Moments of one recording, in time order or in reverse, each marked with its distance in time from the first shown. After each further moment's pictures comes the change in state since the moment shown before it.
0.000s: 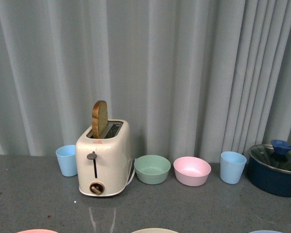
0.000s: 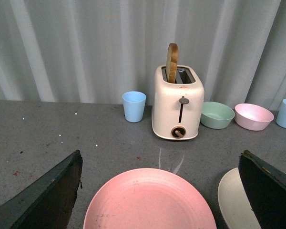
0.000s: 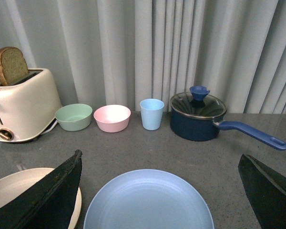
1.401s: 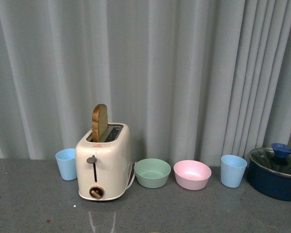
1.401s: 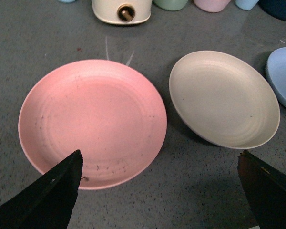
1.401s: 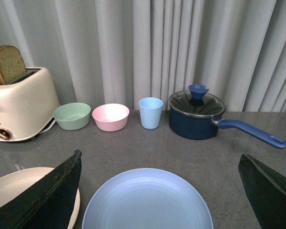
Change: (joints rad) left arm 0.064 0.364 0.172 -0.324 0.333 0.071; right arm 0.001 0.000 0.000 0.000 0.000 0.000
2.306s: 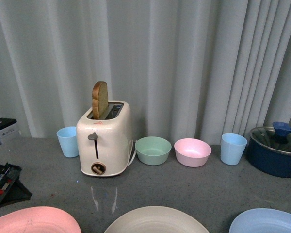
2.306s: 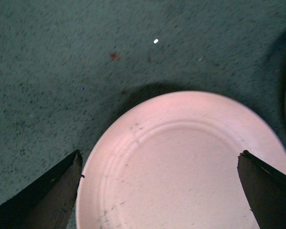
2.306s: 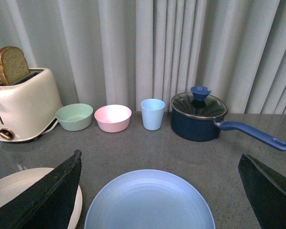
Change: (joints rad) left arm 0.094 1.511 0.892 0.115 0.009 0.365; right arm 0.000 0.000 0.000 0.000 0.000 0.000
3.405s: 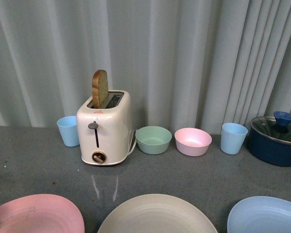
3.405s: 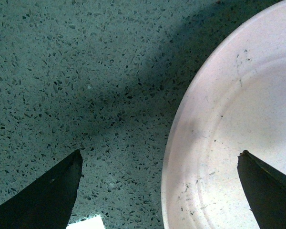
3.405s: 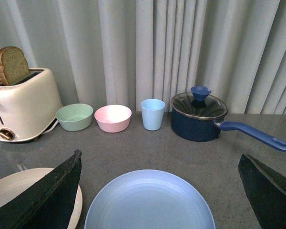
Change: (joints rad) left arm 0.196 0.233 0.011 0.071 0.024 0.176; right arm 0.000 0.000 0.000 0.000 0.000 0.000
